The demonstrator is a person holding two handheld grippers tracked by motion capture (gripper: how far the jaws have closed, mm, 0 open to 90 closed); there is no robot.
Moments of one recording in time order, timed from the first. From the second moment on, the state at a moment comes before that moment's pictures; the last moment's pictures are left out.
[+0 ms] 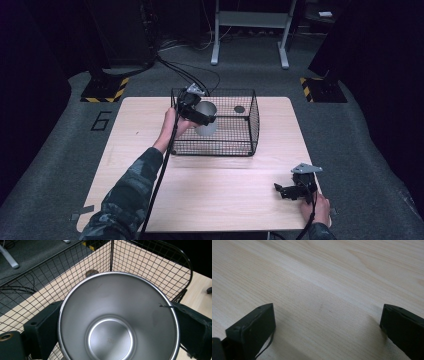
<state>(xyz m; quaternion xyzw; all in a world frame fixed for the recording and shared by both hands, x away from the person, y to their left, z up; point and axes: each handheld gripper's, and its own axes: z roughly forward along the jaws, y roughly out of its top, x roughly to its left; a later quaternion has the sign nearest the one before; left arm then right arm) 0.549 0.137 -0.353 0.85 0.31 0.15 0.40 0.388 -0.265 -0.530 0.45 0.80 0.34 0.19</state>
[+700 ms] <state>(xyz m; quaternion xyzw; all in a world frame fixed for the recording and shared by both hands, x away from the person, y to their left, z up) 0.574 0.114 -0.373 0.85 0.33 0.14 0.38 0.388 -0.265 -0.530 0.45 0.80 0.34 0.19</state>
